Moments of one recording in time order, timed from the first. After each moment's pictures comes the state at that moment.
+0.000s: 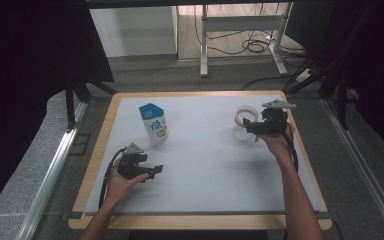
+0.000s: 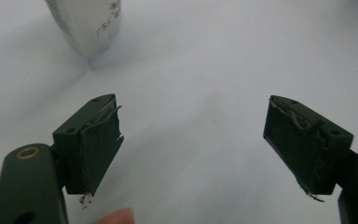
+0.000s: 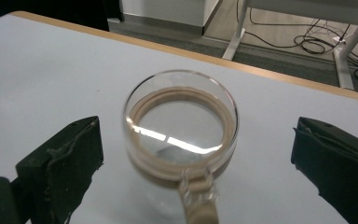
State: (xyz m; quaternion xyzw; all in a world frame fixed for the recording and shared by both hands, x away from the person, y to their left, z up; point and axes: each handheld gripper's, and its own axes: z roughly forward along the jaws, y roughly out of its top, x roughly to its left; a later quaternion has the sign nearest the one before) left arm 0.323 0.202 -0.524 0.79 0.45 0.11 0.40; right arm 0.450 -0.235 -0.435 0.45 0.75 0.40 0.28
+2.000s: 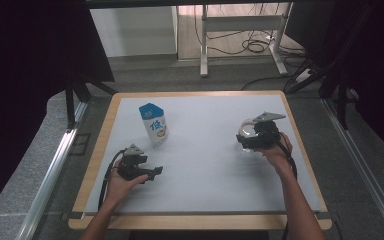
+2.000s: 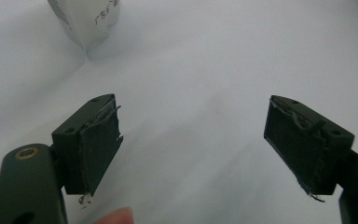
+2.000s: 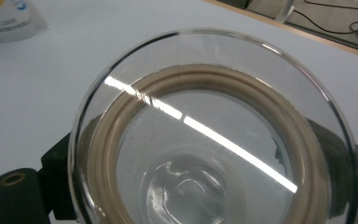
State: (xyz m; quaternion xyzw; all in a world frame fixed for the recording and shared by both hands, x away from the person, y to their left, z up) left arm 0.323 0.205 -0.529 0.79 0.45 0.10 0.39; right arm 0.421 -0.224 -0.460 0.38 0.81 0.38 0.22
